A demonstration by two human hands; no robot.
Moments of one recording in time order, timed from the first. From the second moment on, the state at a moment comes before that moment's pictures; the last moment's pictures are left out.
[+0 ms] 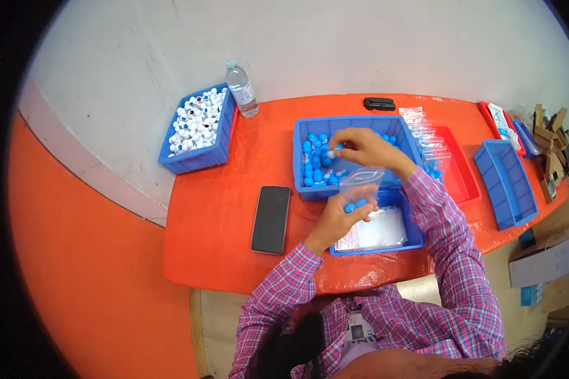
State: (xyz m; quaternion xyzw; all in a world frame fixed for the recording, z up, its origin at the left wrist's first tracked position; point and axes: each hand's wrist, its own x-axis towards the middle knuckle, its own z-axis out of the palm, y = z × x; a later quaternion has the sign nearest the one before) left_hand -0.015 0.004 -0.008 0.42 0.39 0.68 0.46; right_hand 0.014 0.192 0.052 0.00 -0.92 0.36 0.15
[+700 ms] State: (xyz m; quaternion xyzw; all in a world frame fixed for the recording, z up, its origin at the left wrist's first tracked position) left_hand -0.013 -0.003 -0.004 0.45 0.54 0.58 0.41; right_hand 0.110 0.169 0.090 0.10 -0.91 0.35 0.21
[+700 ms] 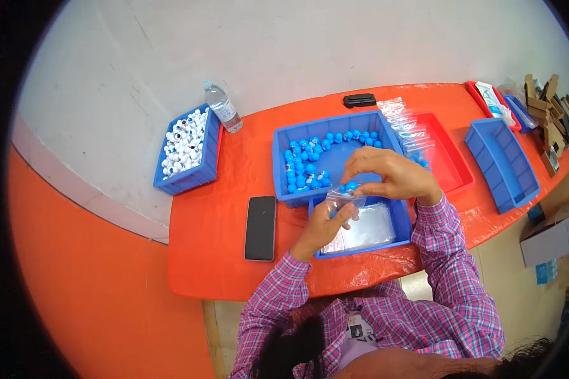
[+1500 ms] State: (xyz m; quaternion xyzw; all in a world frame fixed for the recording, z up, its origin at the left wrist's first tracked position) left_hand -0.018 0.003 -0.018 0.45 0.40 0.68 0.42; right_hand -0.034 0.191 0.008 -0.03 -0.99 0.16 0.01
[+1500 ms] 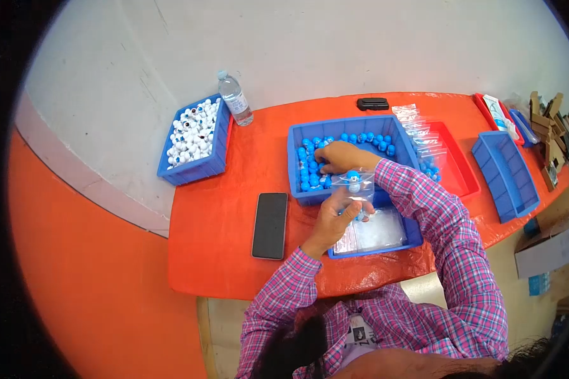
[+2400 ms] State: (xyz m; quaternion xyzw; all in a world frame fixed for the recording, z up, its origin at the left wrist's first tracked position) left_hand -0.008 -0.006 -0.004 0.45 0.57 0.65 0.21; right_hand 0.099 0.127 0.092 -0.11 -0.91 0.21 0.34
